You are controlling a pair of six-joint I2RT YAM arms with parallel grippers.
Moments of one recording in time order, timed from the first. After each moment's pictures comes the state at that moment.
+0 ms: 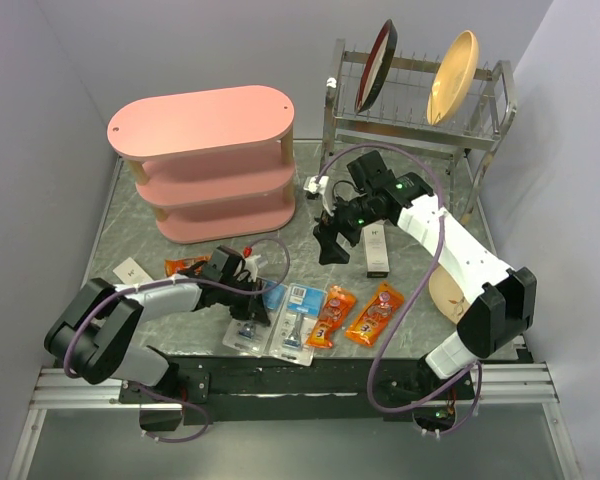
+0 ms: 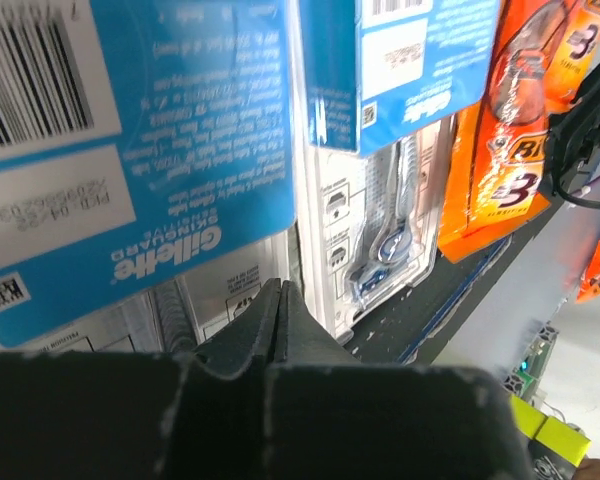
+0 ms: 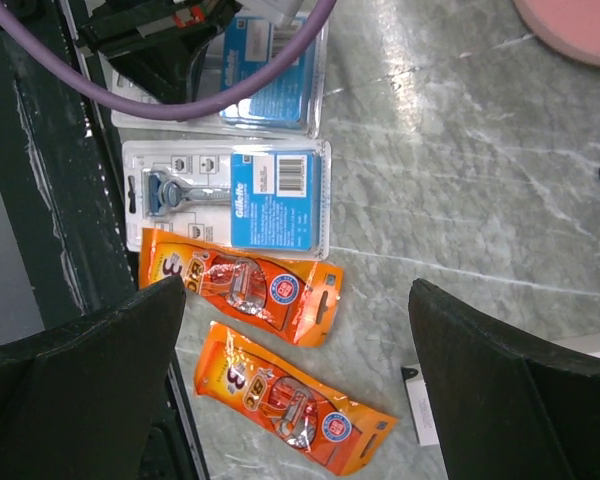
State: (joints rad) left arm -0.57 1.41 0.52 -0.13 0.59 -0.47; right arm 0.51 1.54 1.50 -1.00 -0.62 -0.56
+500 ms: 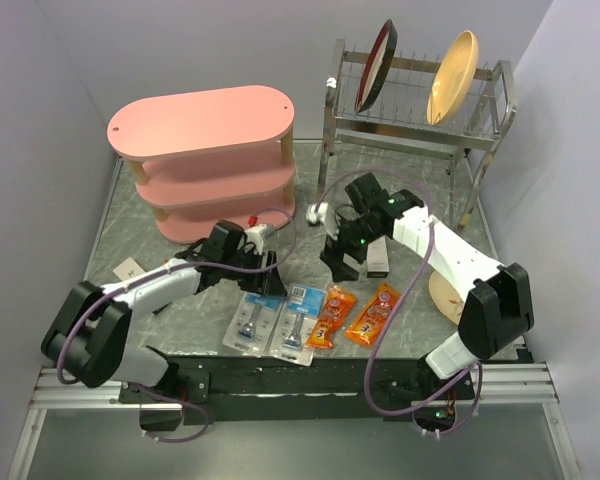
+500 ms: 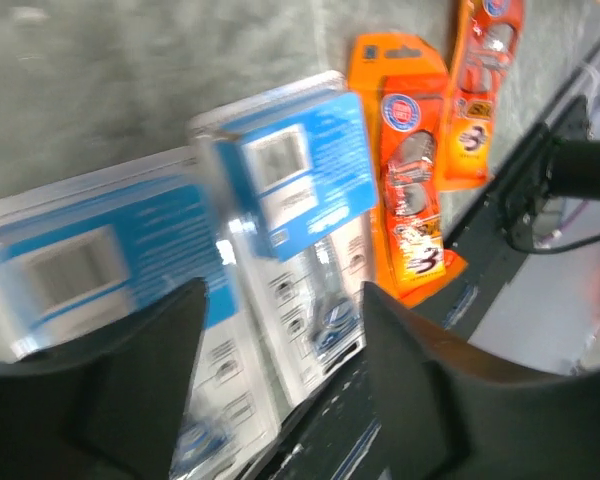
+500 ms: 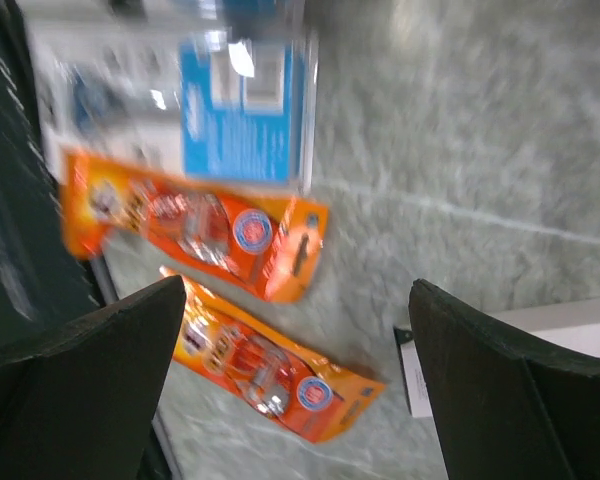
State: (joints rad) left arm -0.54 1.39 0.71 -0.15 0.56 -0.39; right arm 0.50 1.53 1.30 -0.96 -0.51 -0.70
